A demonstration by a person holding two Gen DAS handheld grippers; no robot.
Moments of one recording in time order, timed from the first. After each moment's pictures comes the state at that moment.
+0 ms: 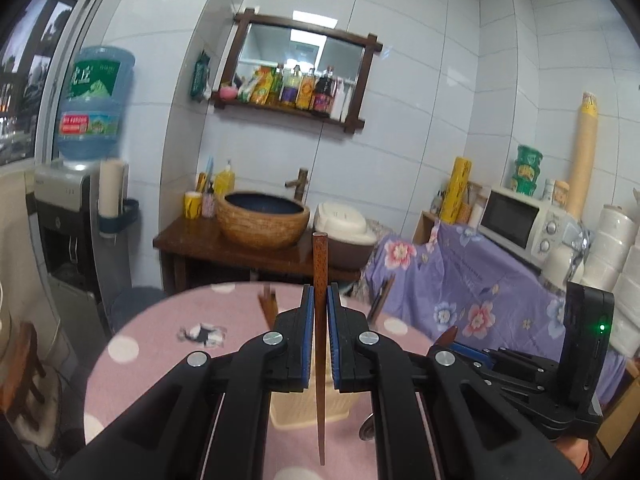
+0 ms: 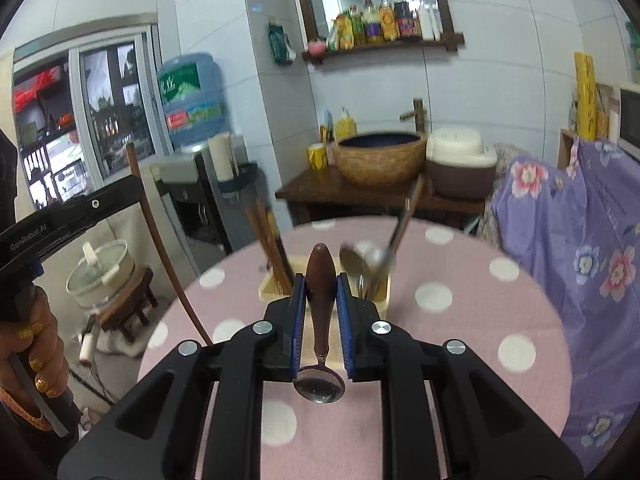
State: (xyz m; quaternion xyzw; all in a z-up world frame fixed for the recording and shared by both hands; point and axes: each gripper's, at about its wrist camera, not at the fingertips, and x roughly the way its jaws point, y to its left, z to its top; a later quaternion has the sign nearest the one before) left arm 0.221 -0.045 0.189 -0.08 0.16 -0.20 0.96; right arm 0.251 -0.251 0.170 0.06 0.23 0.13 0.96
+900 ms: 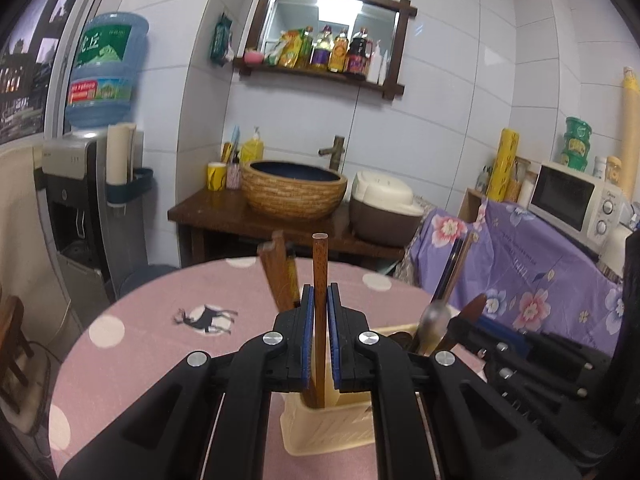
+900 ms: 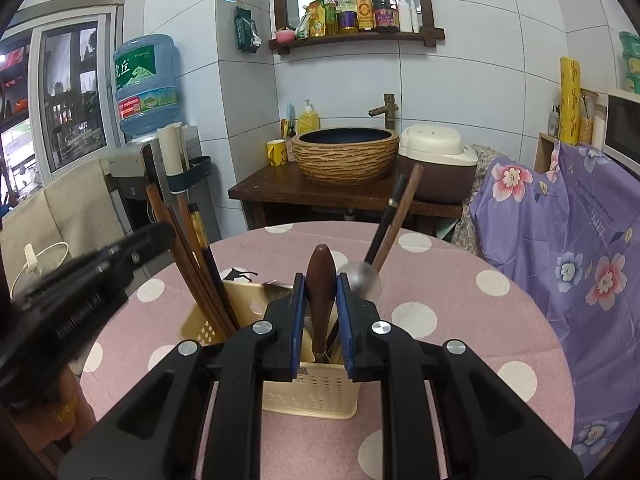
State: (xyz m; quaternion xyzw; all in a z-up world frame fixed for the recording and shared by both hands) left arm 0.305 -0.081 0.091 -0.06 0.21 -0.13 0.97; right arm 0.328 -0.235 0.093 0.03 0.25 0.06 0.97
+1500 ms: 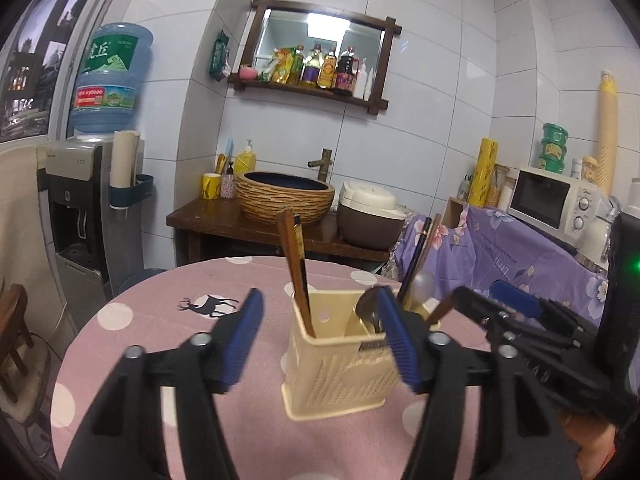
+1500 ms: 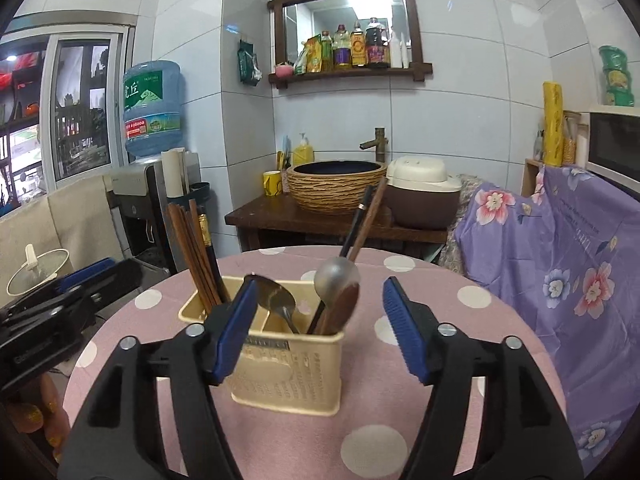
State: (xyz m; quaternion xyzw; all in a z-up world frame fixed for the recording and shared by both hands) left arm 0.231 -0.056 0.079 -0.07 0.16 -0.16 0.97; right arm 0.260 -0.252 0.086 0.03 0.18 0.04 0.98
